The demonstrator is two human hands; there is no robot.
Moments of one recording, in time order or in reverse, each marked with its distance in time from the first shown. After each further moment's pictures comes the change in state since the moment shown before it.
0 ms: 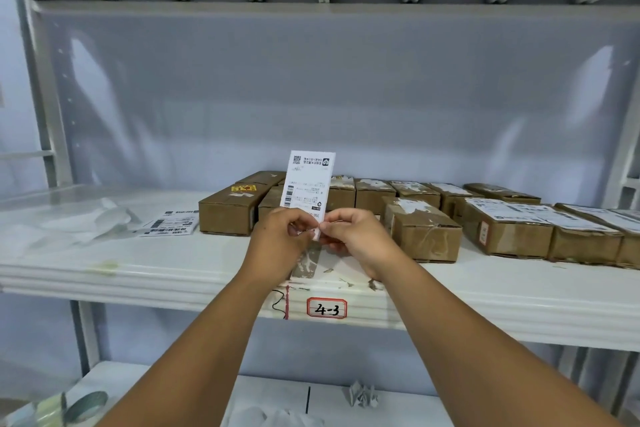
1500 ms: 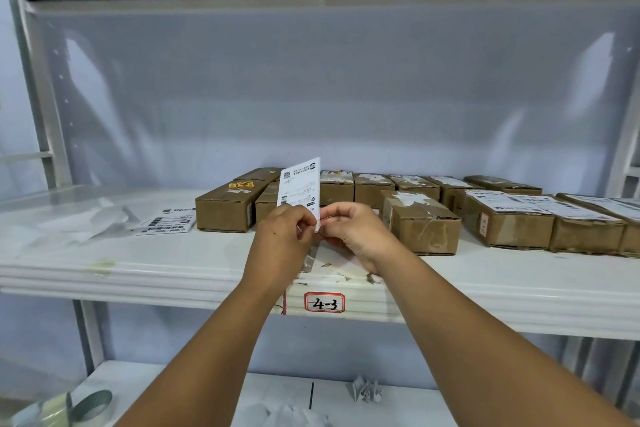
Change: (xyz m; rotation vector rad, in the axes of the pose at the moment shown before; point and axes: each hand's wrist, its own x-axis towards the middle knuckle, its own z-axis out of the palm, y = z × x) left_hand -0.009 0.002 0.011 0.176 0.117 0.192; right_hand 0.002 0.003 -0.001 0.076 -0.035 -0.012
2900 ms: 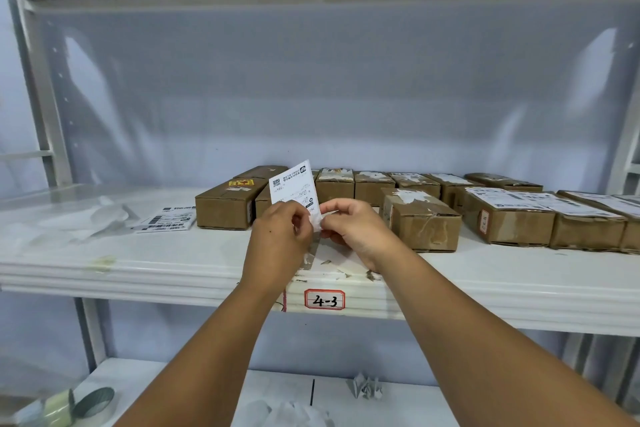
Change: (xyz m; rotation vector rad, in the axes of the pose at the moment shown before) left_hand 0.000 0.003 -0.001 0.047 0.074 -0.052; right_hand -0.004 -0.004 0.002 -0.082 0.041 -0.003
